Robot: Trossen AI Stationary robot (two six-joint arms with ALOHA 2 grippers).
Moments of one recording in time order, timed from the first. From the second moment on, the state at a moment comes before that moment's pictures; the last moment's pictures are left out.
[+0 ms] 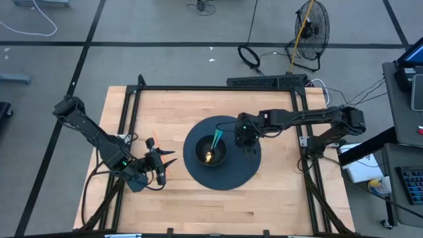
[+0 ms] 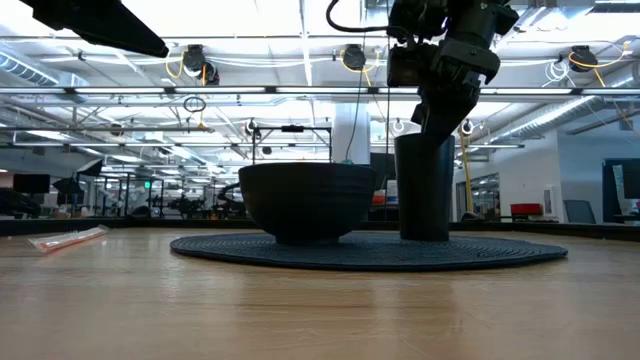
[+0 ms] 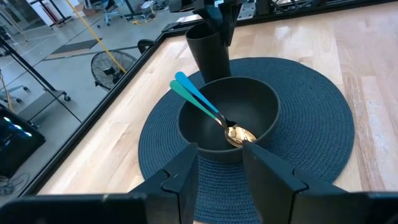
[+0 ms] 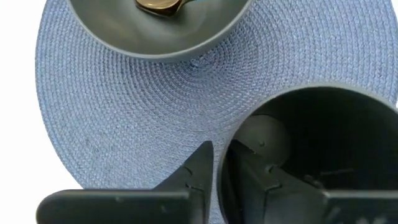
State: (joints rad) left arm -0.73 1.15 0.72 -0.39 -1.00 -0.47; right arm -0.11 1.48 1.06 -0.70 -0.11 0.04
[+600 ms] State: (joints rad) left arm -0.73 1.15 0.72 -0.39 -1.00 -0.47; right arm -0.11 1.41 1.06 -0.70 -0.10 0.04
